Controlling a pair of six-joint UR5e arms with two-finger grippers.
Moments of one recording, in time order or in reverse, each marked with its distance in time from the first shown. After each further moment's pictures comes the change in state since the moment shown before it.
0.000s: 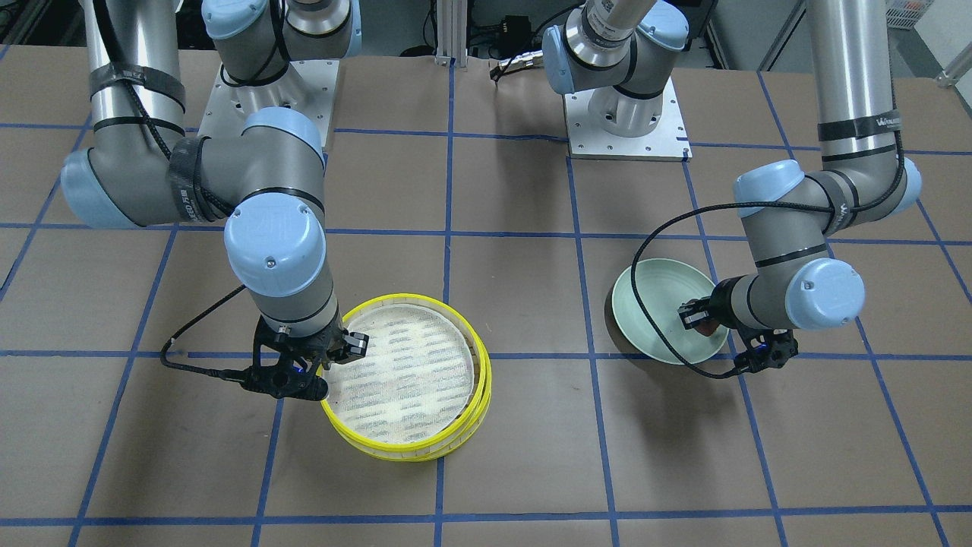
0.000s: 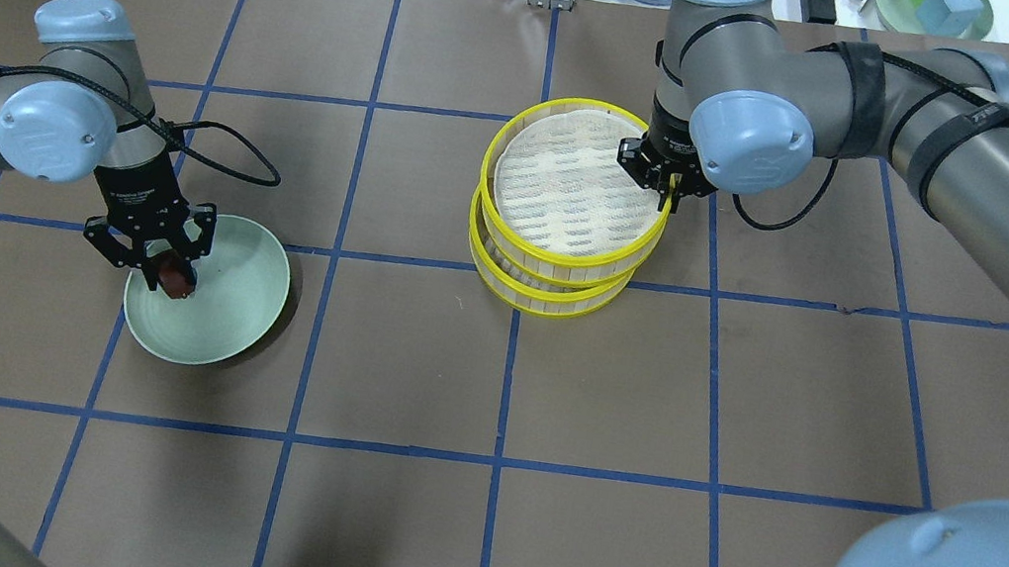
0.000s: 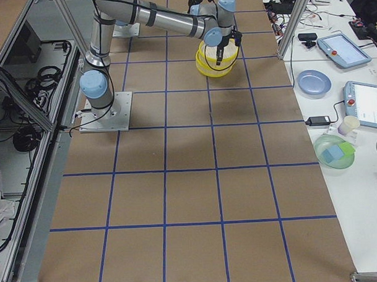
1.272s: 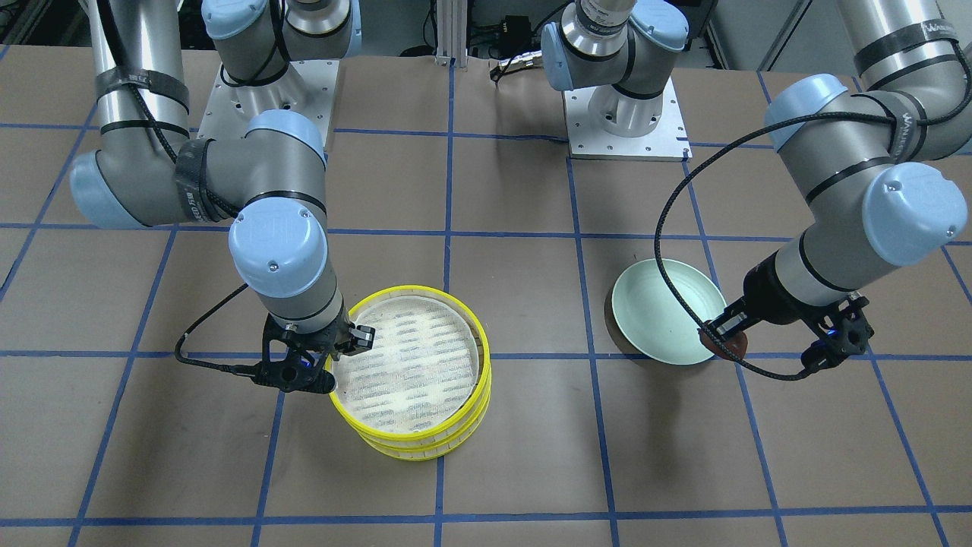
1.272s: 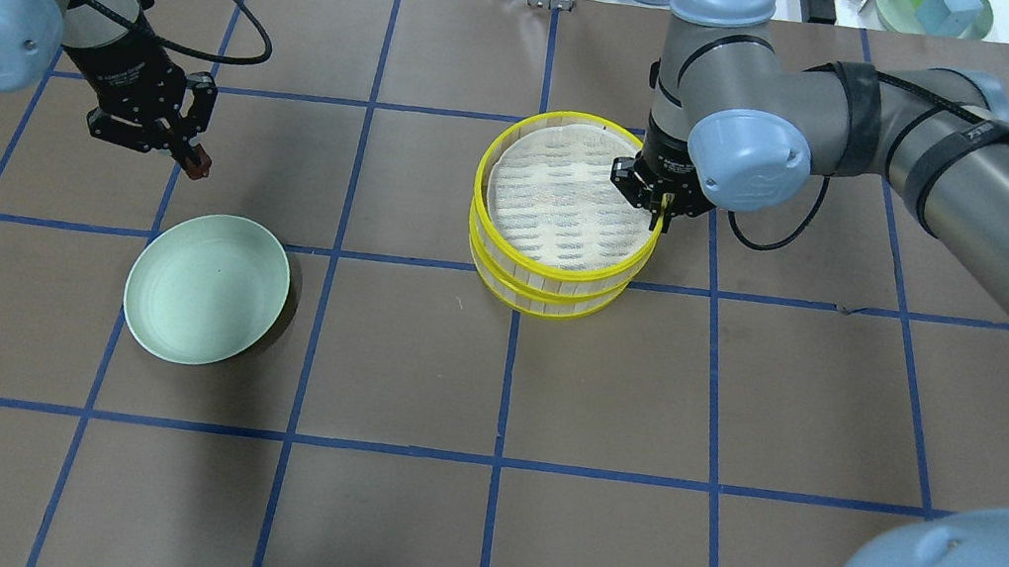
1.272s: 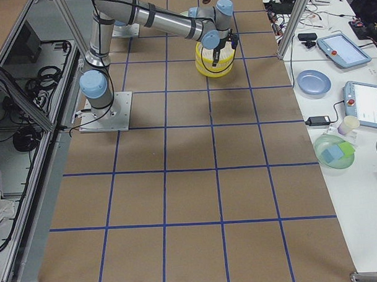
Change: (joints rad) left arm -0.061 0.137 0.184 -0.016 -0.176 -0.218; right arm 0.001 -0.006 0.039 -0.002 0.038 0.001
